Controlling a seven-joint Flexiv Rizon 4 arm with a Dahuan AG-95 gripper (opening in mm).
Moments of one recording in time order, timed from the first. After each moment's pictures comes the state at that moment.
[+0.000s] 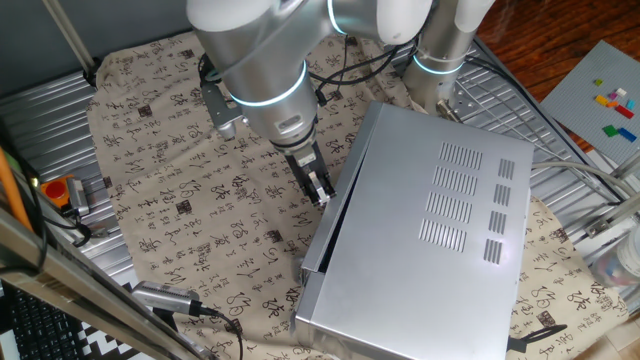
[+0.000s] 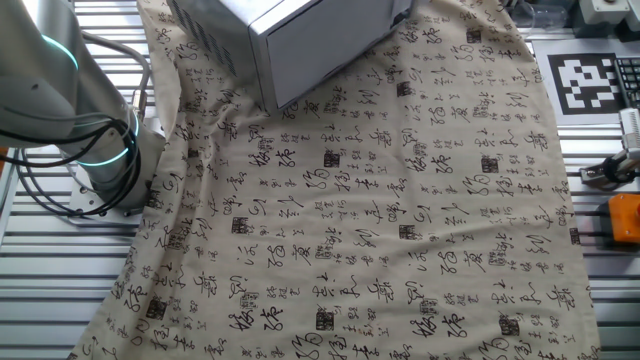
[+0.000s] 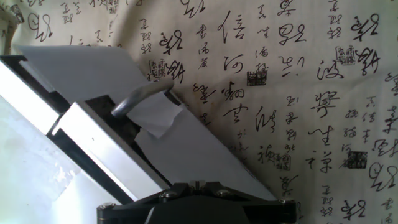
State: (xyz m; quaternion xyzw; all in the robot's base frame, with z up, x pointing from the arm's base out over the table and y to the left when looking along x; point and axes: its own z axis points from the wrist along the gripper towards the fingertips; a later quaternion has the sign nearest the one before) arm 0.454 0.249 0.251 -0.03 -0.99 -0.09 0.09
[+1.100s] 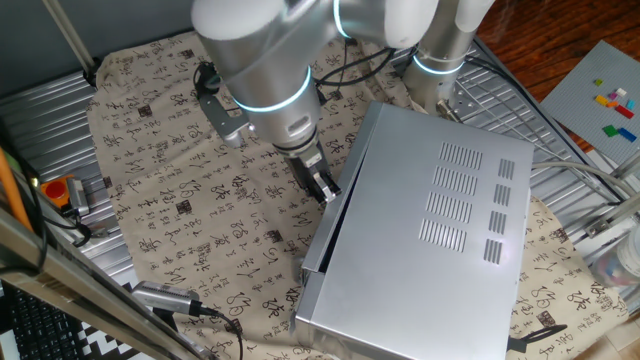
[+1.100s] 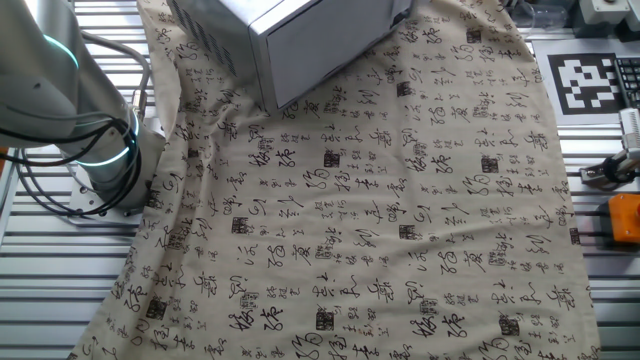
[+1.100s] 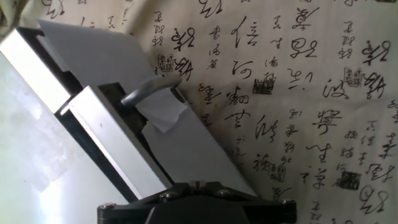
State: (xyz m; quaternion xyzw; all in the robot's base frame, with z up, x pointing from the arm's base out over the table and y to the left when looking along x) arm 0.453 0.253 0.252 0.03 -0.99 -0.09 0.09
